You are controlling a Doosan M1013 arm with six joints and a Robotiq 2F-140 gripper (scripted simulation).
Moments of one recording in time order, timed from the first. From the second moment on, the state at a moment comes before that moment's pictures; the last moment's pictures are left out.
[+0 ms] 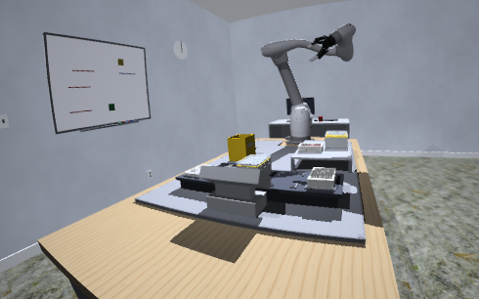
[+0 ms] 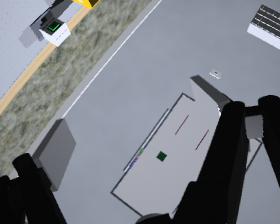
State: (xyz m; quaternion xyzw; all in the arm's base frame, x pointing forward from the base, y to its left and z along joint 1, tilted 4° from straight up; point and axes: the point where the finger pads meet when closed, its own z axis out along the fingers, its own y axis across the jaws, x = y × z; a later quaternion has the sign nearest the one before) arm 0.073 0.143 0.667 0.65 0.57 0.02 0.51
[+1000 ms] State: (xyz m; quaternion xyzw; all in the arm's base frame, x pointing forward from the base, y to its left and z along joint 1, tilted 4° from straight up) arm 0.198 0.153 0.606 0.82 0.45 0.03 0.35
